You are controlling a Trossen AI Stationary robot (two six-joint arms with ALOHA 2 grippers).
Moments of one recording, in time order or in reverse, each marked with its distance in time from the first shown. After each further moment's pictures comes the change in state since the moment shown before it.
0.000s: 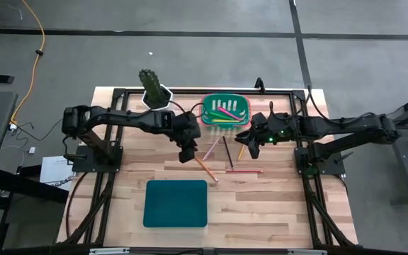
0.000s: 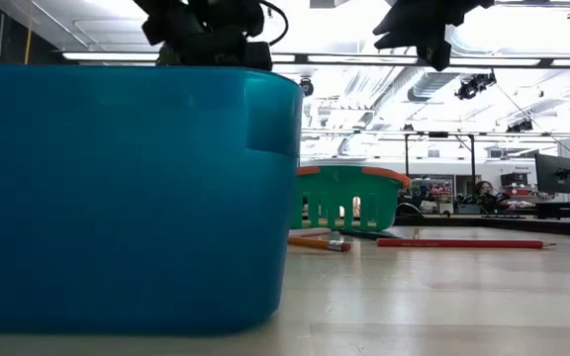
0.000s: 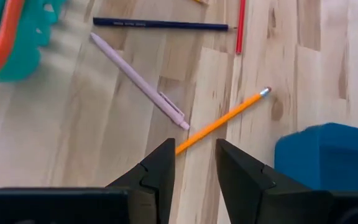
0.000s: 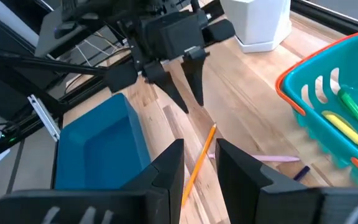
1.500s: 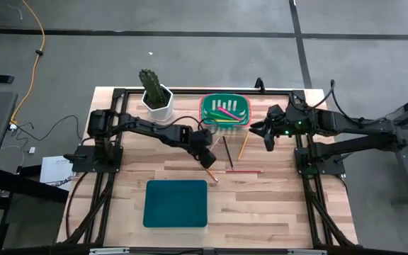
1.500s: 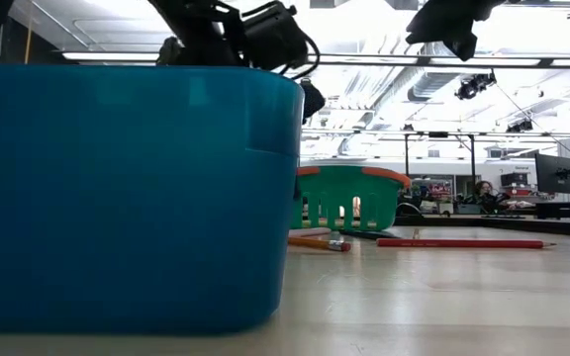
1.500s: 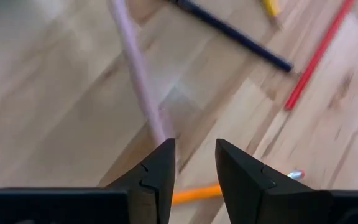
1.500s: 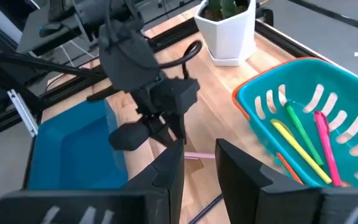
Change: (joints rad) left arm -0.095 0.277 0.099 0.122 -0.188 -0.540; right arm -0.101 -0.194 0.000 -0.182 -0.019 -0.138
